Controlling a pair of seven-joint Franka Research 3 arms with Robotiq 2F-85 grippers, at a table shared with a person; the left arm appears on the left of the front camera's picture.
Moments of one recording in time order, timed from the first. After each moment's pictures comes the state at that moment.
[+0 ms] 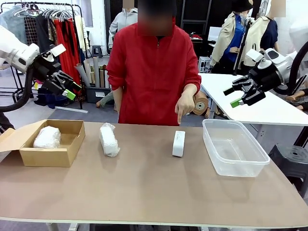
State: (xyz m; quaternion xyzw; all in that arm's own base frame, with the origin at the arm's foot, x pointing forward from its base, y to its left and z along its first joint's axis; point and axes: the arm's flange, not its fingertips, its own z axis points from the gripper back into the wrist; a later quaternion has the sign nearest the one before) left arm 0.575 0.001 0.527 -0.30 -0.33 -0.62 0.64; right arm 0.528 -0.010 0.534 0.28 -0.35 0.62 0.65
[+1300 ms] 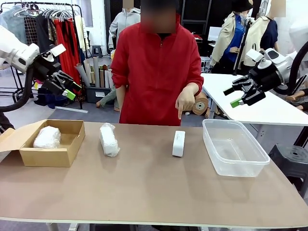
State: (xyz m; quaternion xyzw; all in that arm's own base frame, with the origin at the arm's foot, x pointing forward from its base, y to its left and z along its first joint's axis) left arm 0.575 0.001 0.527 -0.30 -0.33 -0.62 0.64; right arm 0.528 -0.010 0.534 0.28 -0.35 0.62 0.65
